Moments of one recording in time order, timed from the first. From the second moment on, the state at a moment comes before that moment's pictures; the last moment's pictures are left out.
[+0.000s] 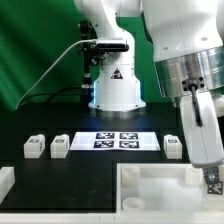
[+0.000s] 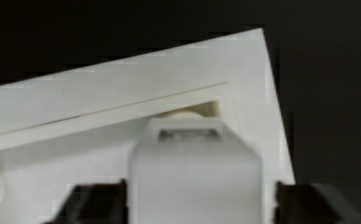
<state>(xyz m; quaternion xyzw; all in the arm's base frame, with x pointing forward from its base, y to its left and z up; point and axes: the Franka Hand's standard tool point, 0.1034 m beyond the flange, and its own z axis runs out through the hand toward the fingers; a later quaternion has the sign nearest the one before) 0.628 0.111 0.074 -0.65 0.75 0.04 0.12</state>
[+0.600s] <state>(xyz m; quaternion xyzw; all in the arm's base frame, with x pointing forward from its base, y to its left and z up) 0.628 0.116 0.075 -0.88 0.47 0.02 0.10</state>
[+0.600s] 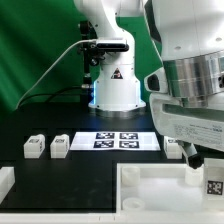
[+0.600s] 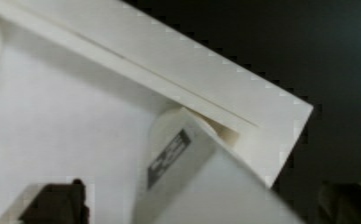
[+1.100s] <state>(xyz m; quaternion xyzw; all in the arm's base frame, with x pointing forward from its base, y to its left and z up) 0.635 0.122 0.076 -0.97 0.23 -0.02 0.06</state>
